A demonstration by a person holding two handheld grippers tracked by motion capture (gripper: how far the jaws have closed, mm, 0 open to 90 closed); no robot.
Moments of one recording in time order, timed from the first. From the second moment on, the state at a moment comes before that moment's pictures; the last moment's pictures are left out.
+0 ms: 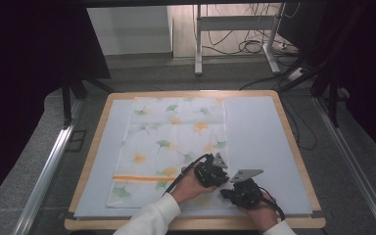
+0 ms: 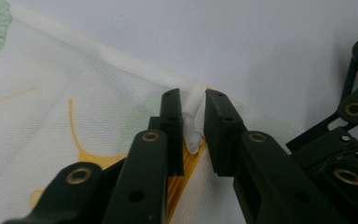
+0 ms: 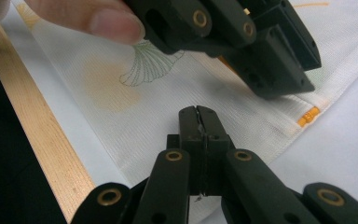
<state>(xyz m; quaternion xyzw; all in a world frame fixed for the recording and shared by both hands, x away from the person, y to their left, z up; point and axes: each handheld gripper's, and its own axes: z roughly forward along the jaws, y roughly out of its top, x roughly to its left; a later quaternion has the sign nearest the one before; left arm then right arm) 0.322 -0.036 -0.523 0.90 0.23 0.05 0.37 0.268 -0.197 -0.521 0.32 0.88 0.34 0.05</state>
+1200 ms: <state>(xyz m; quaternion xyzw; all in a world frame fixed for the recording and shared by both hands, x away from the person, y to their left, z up) 0.320 -0.035 -0.522 0.90 0.22 0.06 0.37 0.300 -0.213 -0.522 0.42 0.84 0.35 0.04</state>
